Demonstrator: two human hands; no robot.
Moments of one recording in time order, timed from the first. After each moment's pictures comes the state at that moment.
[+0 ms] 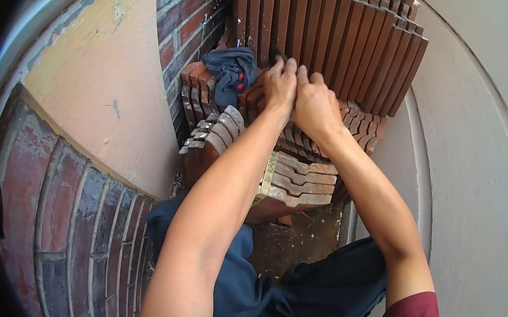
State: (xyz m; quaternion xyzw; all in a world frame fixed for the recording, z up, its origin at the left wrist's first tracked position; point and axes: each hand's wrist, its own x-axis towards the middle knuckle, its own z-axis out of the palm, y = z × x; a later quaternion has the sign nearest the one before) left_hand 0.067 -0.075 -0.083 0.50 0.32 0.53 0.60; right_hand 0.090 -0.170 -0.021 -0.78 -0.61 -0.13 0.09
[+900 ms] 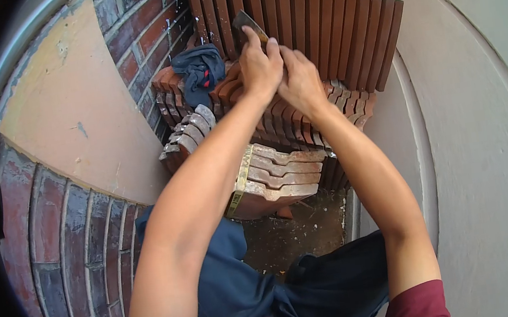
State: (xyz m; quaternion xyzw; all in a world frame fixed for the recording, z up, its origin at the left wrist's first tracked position) left_hand 0.087 -0.083 -0.068 0.64 0.34 0.58 0.37; right_hand 0.156 -0.163 -0.050 -0.64 -0.67 -0.14 0.35
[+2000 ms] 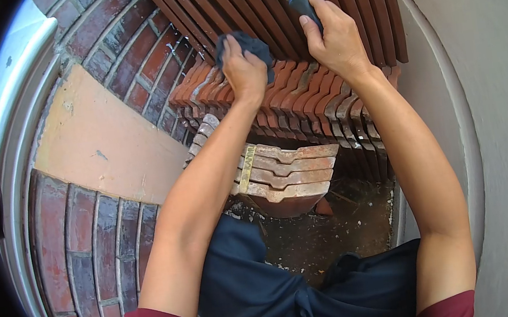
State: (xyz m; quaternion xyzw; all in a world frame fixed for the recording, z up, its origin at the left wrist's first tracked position) left_hand 0.082 -0.064 -0.095 0.72 0.34 0.58 0.18; right_hand 0.214 -0.191 -0.009 -0.55 -0.62 -0.25 0.50
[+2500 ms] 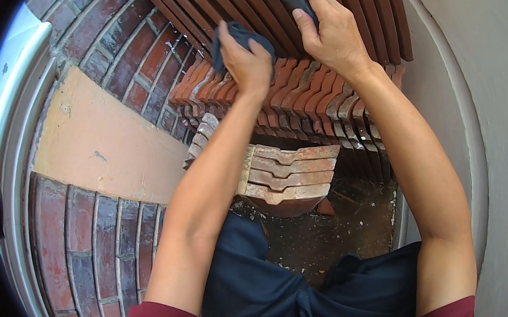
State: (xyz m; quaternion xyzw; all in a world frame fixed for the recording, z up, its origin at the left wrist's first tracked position) left_hand 0.095 -0.070 -0.084 0.68 0.33 0.64 0.17; right_hand 0.210 -0.188 -0.005 -0.54 -0.63 -0.26 0.49
